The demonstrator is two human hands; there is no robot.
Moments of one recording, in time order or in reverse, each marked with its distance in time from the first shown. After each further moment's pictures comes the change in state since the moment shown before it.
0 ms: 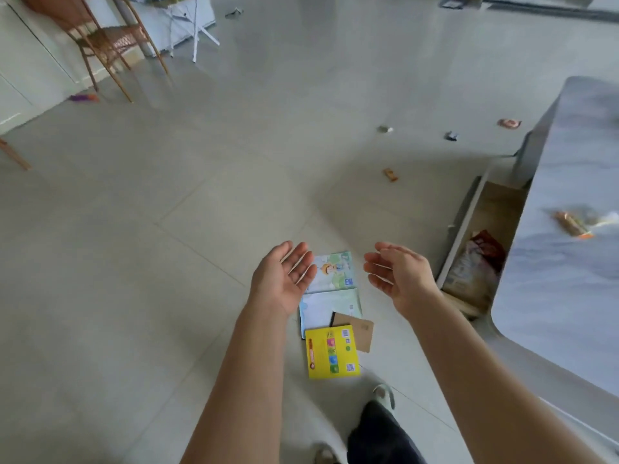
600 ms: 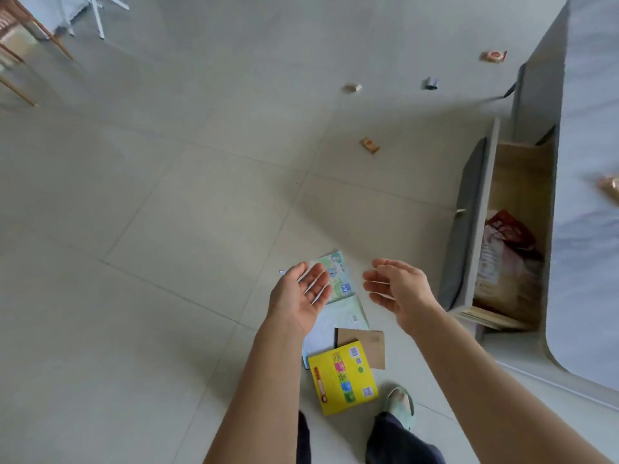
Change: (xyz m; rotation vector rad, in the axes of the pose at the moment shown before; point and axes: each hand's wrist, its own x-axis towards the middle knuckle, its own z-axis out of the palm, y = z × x) left_hand 0.240 -0.012 0.076 0.178 0.038 -0.304; right_hand 0.220 0.003 0.029 -0.002 0.193 0.168
